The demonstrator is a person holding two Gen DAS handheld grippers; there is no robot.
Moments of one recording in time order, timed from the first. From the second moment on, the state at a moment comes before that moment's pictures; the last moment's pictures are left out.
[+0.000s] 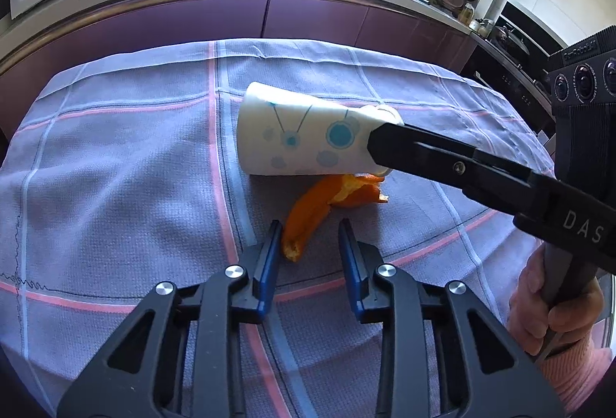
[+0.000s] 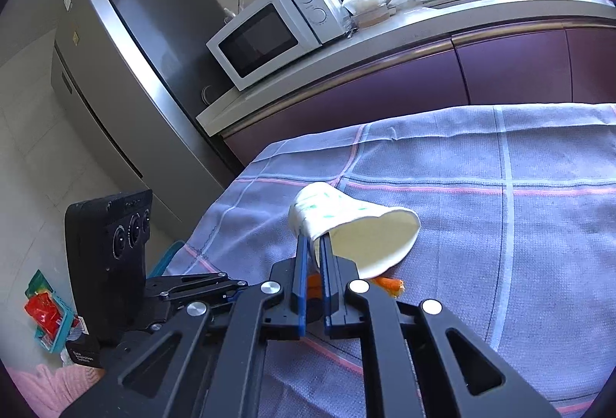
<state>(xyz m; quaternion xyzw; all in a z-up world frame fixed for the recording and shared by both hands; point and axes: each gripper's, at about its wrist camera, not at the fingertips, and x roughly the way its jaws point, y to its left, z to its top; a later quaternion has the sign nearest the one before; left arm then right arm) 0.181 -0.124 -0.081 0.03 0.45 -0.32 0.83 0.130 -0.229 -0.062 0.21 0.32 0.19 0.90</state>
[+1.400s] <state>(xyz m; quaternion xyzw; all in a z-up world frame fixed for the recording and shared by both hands) 0.124 -0.007 -0.062 -0.05 0.41 -0.27 0.87 0.117 -0.212 -0.055 0.21 0.30 0.20 0.91</state>
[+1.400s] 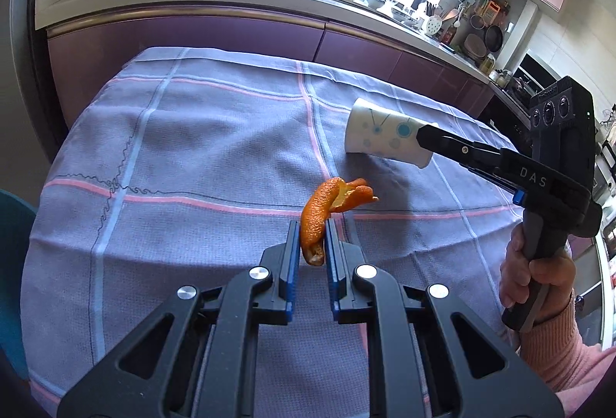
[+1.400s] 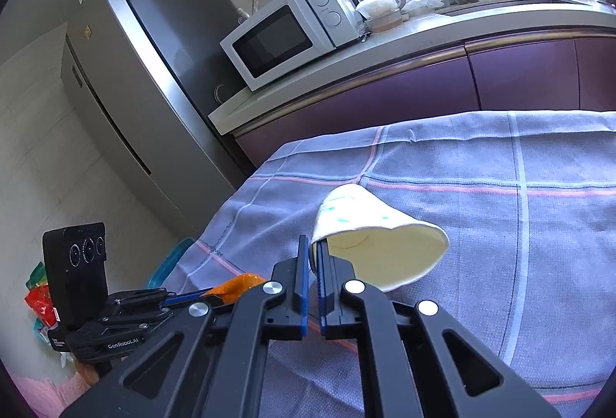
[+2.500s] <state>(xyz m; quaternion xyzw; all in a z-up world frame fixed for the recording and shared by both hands) 0.084 0.041 -0.043 -0.06 0.38 -0.23 0.89 0.082 -0.170 -0.039 0.20 0.29 0.26 0.90</state>
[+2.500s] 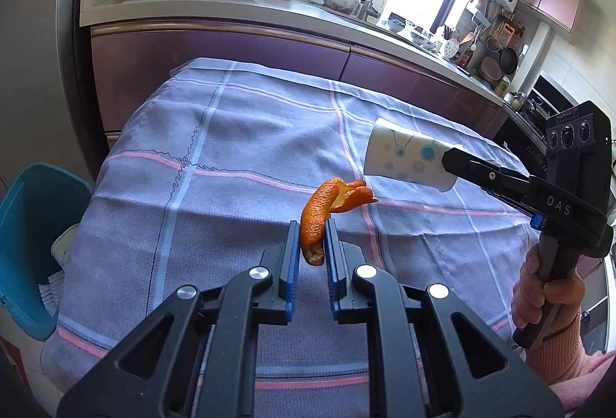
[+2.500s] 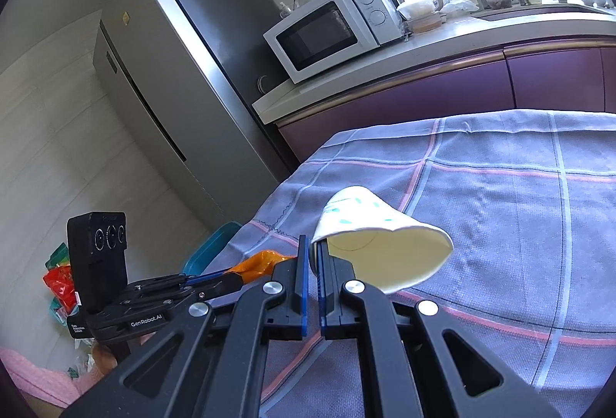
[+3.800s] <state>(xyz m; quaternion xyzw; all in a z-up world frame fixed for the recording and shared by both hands) 0.059 0.096 -0.035 -0.09 0.36 -0.19 0.91 0.082 -0.122 -0.034 0.19 0.29 0.30 0.89</state>
